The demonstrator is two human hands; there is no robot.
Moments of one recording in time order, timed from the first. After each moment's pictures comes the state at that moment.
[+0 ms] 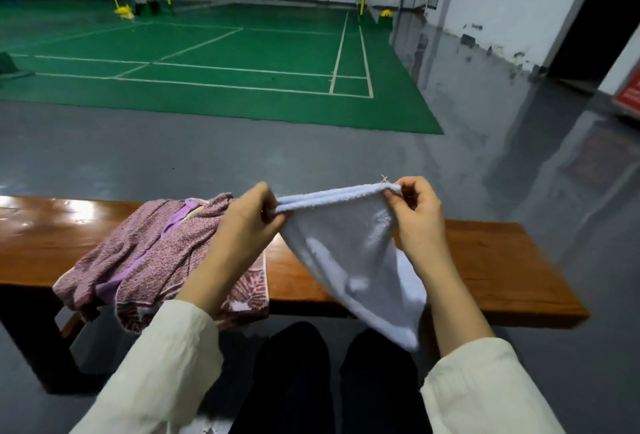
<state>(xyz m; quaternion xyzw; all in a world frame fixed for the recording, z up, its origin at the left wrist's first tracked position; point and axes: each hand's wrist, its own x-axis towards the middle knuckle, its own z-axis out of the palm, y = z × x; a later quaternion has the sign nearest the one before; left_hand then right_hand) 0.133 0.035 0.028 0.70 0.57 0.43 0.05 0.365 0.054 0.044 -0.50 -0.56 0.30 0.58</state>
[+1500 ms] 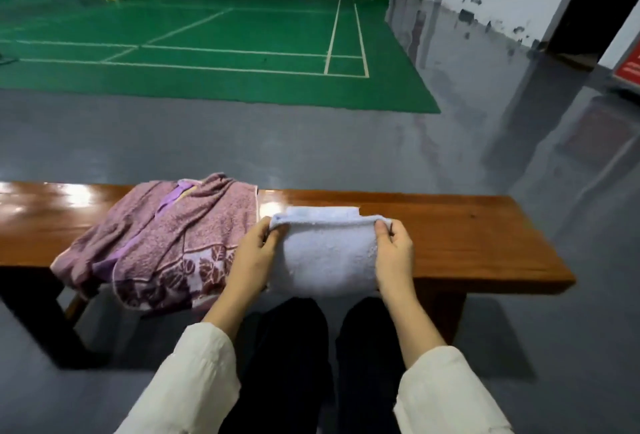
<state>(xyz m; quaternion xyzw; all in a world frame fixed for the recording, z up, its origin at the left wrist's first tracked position) 0.162 0.013 -0.049 0.58 0.59 0.49 0.28 0.361 0.027 -0.044 -0.57 -0.45 0.35 0.59</state>
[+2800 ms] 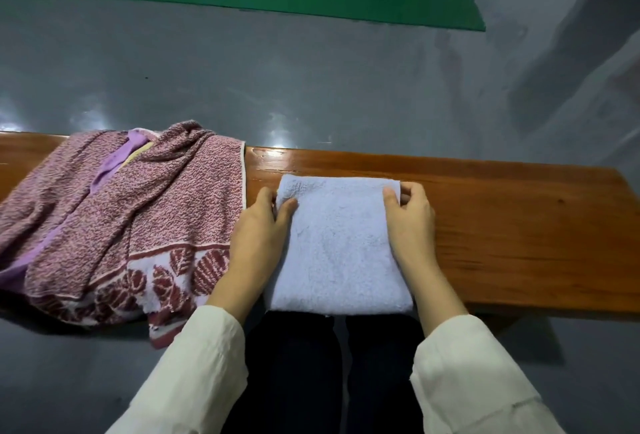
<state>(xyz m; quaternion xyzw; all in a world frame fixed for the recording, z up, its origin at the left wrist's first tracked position) 0.157 0.124 -0.126 0.57 0.74 0.32 0.18 0.350 0.156 -0.119 -0.71 -0.50 0.30 0.39</state>
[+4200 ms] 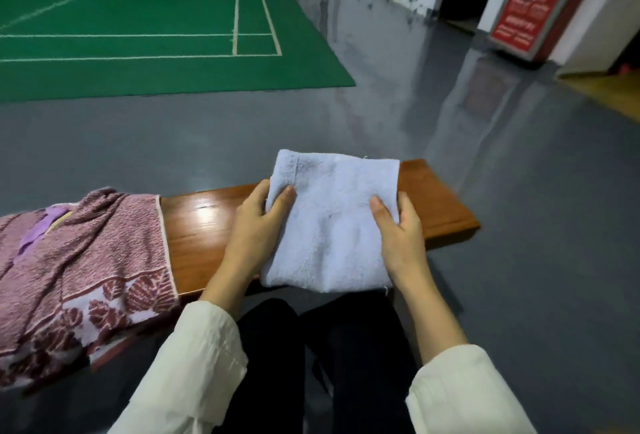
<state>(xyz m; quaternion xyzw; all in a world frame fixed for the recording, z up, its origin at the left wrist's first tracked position) 0.260 0.062 -0.025 0.62 0.50 0.48 0.37 0.448 0.011 -0.024 -0.55 -0.44 0.33 0.63</state>
